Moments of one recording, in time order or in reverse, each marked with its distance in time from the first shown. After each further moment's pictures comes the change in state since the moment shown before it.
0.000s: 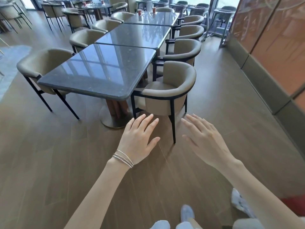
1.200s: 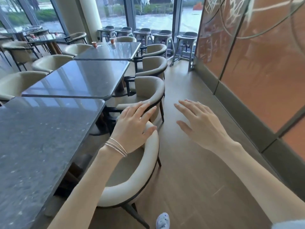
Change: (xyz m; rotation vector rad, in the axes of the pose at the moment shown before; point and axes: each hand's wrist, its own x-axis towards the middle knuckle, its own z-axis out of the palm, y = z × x) left_hand 0.707 0.025 0.112 0.005 0.130 0.259; right_hand 0.452 0.503 0.001 -0.120 0.117 0.103
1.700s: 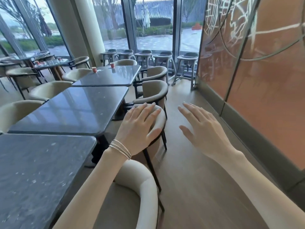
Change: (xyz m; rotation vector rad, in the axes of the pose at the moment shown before) left_hand 0.242 -0.068 0.037 0.066 0.087 0.039; right_hand 0.193 0.137 0.038 0.013 0.130 0.027
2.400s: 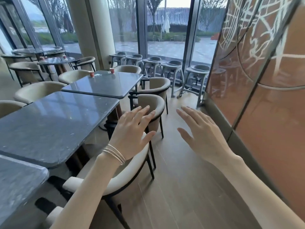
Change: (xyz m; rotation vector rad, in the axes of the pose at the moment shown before) left_hand 0.318 -0.017 0.165 0.049 -0.018 -0.183; right_hand 0.234 0.299 0.089 0.045 -0.021 -0.143
